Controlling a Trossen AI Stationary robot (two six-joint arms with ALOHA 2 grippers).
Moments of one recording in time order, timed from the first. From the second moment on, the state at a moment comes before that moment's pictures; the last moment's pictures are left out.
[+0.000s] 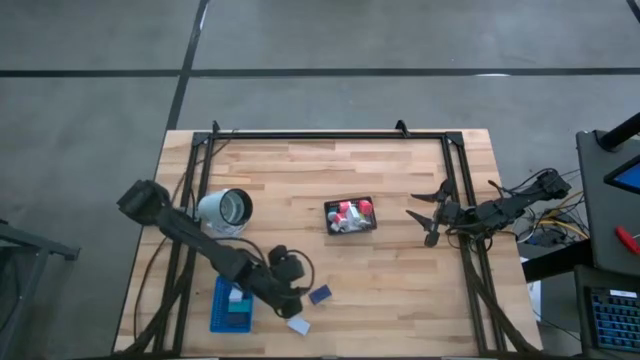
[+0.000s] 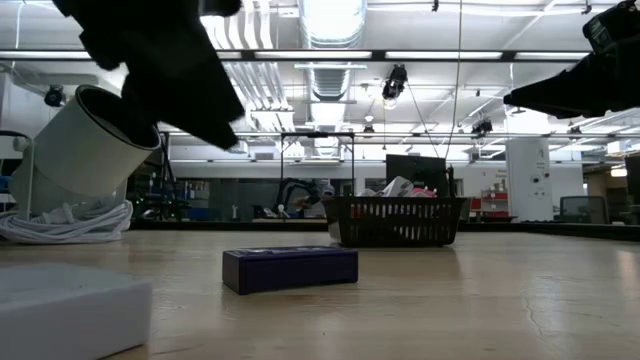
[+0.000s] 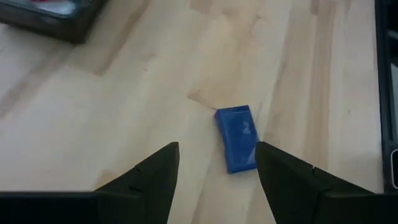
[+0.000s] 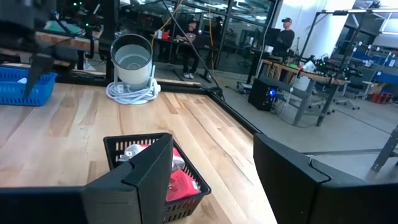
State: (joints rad) left arm -0.56 1.70 1.03 -0.28 -0.42 -0.81; right arm 0.46 0.08 0.01 0.06 0.81 -0.16
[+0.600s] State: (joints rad) left arm -0.56 1.96 1.34 -0.41 -0.39 -0.88; right arm 0.46 0.08 0.01 0.06 0.81 -0.16
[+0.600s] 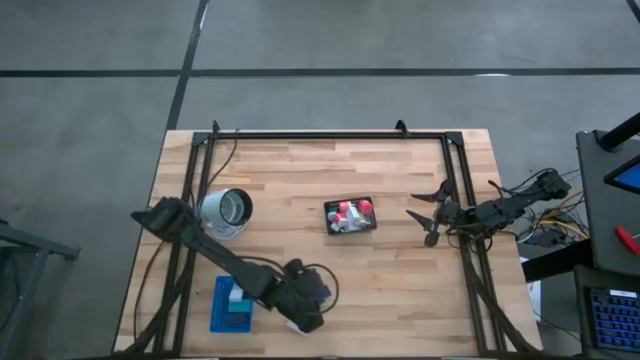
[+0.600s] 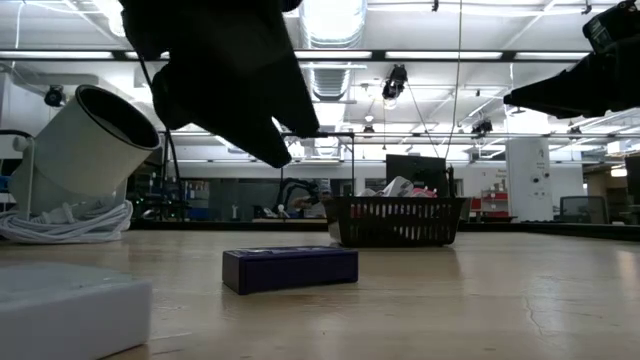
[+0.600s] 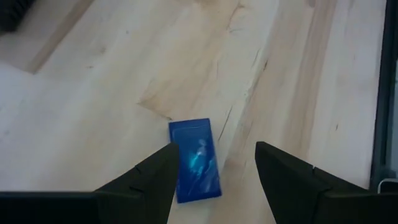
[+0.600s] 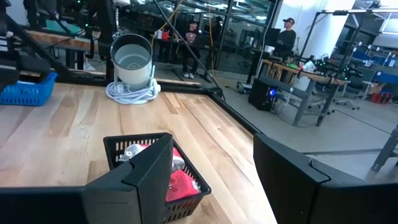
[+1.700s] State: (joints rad) left arm -0.49 2.02 1.32 -0.41 -0.24 -0.88; right arm 0.46 0.08 0.01 0.06 0.81 -0.16
